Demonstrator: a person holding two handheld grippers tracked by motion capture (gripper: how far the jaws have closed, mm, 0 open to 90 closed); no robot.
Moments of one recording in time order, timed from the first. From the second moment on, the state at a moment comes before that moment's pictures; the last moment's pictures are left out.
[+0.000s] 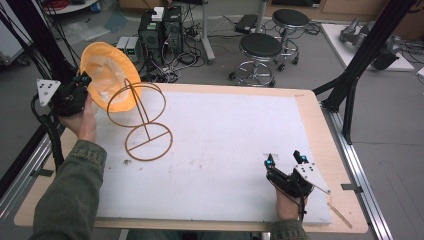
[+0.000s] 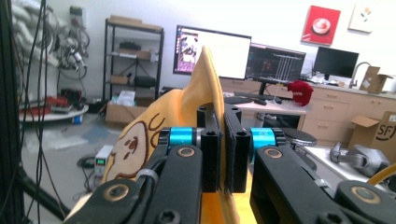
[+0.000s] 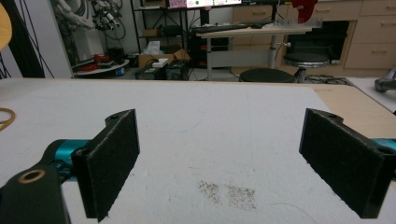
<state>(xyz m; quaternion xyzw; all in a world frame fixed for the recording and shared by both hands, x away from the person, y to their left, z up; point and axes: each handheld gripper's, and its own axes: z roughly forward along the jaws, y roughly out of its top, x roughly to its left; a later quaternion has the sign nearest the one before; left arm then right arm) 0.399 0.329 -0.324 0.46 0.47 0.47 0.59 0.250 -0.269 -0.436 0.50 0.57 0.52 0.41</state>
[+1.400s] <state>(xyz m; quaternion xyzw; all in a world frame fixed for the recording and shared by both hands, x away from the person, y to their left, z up) 0.358 0.300 -0.254 0.51 0.32 0.46 0.65 0.248 -0.270 -0.434 0.50 0.56 0.53 0.40</state>
